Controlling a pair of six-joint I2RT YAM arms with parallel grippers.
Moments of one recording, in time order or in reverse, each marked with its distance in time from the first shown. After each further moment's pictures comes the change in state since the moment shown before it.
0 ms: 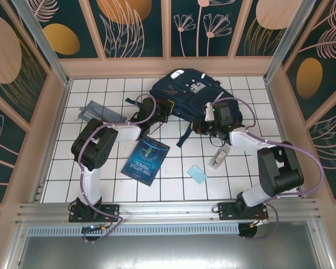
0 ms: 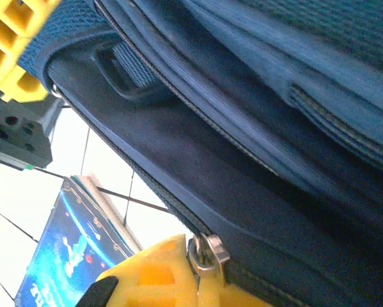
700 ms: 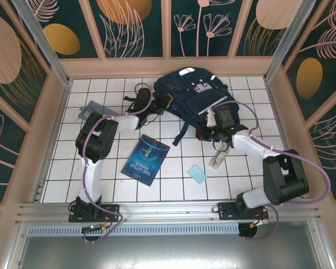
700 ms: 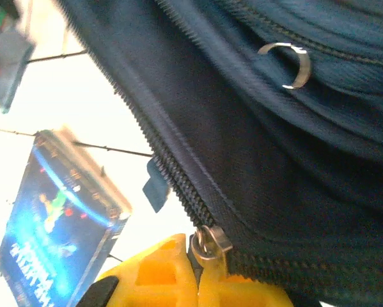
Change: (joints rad) left arm 0.114 0.156 0.231 -0.114 0.206 0.238; right arm 0.052 -0.063 -0.007 -0.167 0.015 -0.006
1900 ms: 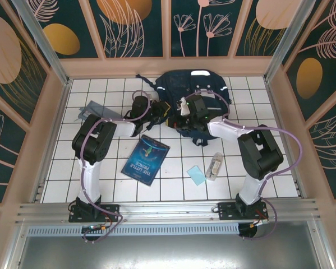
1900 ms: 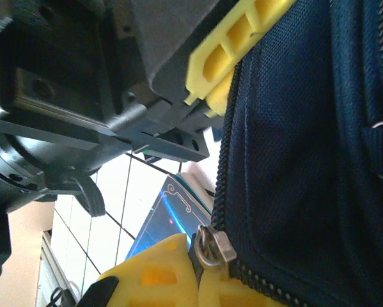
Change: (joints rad) left arm -0.011 -0.078 -0.218 0.128 0.074 -0.018; right arm 0.164 0.321 0.291 0.180 -0.129 0.219
